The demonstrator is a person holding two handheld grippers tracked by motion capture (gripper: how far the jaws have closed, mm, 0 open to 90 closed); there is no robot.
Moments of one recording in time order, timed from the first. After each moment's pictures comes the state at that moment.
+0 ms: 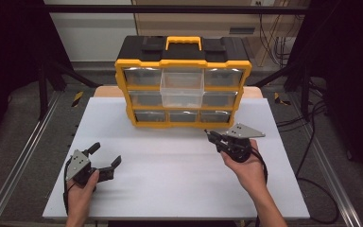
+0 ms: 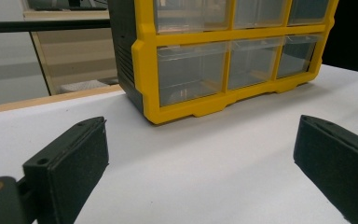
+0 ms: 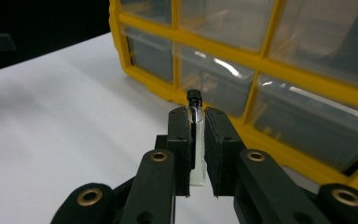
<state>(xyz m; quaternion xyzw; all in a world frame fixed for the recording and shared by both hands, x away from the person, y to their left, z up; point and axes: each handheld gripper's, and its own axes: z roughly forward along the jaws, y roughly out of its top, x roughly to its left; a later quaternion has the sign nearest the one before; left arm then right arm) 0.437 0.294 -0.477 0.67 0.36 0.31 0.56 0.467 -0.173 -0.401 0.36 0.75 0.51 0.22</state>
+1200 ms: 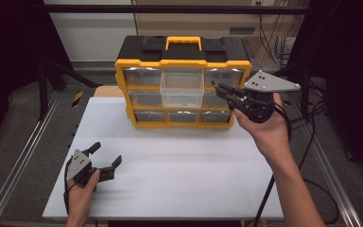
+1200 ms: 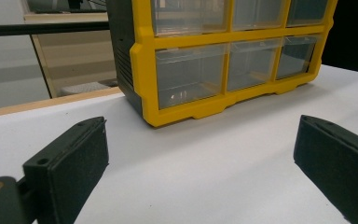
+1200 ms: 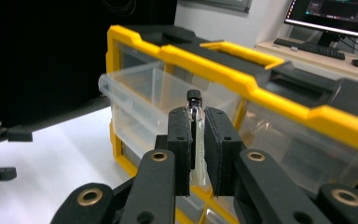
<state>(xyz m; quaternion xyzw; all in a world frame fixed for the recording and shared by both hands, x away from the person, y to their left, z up) 0.437 0.291 -0.476 0.68 0.35 0.32 0.56 0.475 -0.179 -0.243 0.29 0.72 0.55 0.30</state>
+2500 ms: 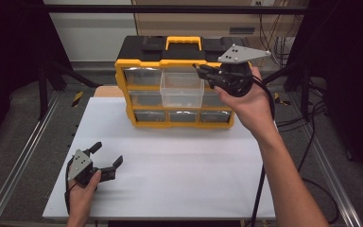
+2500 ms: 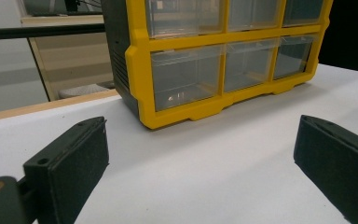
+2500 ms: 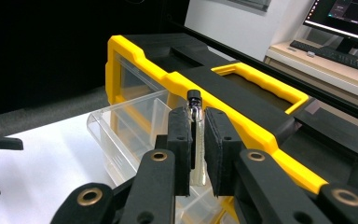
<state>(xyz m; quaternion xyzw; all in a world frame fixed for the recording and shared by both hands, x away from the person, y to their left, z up) 0.437 0.288 -0.475 0.68 0.35 0.32 0.56 0.520 -0.139 -0.212 0.26 0.76 0.52 0.30</state>
